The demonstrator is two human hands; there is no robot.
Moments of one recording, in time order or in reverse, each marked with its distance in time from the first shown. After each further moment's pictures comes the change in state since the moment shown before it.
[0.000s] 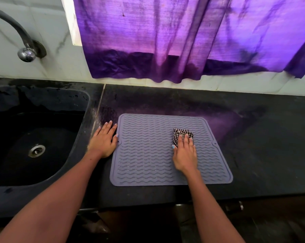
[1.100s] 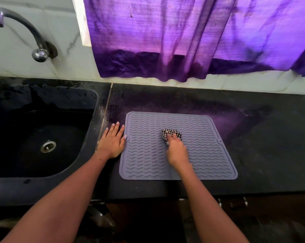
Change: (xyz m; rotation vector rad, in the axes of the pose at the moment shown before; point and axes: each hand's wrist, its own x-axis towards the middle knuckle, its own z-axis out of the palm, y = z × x) left_hand -0.020 0.006 -0.006 0.027 -0.104 -0.007; right_hand -0.020 -0.059 -0.017 0.106 -0.011 -0.094
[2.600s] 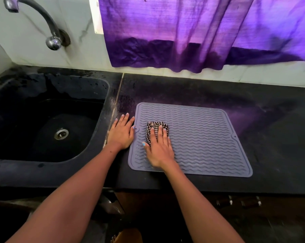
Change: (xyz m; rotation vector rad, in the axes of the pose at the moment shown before) left_hand -0.006 0.006 0.003 -0.094 0.150 -0.041; right_hand -0.023 -0.051 0.047 -0.047 -0.227 -0.217
